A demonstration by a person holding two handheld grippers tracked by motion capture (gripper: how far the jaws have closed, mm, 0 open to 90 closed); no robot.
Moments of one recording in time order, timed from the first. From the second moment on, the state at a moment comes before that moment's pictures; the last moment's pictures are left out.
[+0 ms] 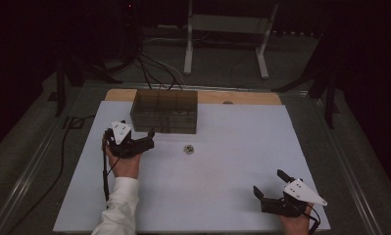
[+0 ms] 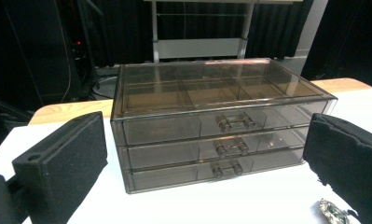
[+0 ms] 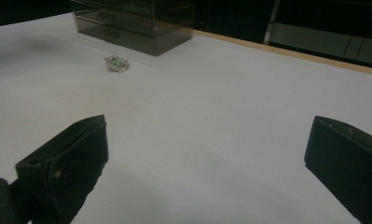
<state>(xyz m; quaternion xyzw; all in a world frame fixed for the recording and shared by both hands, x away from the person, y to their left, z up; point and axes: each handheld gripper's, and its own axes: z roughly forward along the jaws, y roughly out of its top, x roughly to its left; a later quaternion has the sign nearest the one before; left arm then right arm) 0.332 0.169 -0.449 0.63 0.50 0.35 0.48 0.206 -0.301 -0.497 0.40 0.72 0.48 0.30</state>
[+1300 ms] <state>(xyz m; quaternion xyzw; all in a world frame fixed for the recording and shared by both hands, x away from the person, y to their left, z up) 0.361 0.158 -0.456 0.62 0.52 0.37 0.46 0.207 -0.300 -0.497 0.40 0.72 0.48 0.29</state>
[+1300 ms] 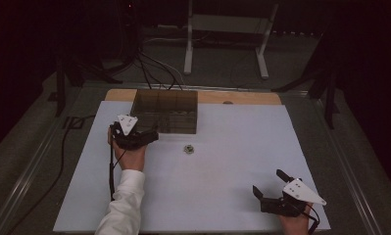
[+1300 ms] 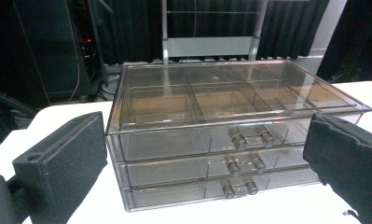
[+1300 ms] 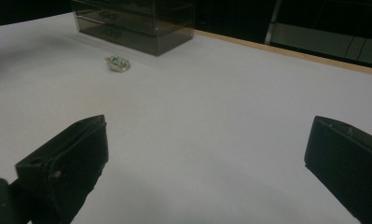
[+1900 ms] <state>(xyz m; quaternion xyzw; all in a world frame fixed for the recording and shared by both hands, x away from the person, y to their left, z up) 0.372 0.147 -0.464 0.62 0.53 0.37 0.45 0.207 -0.301 -0.497 0.40 0.72 0.48 0.30</state>
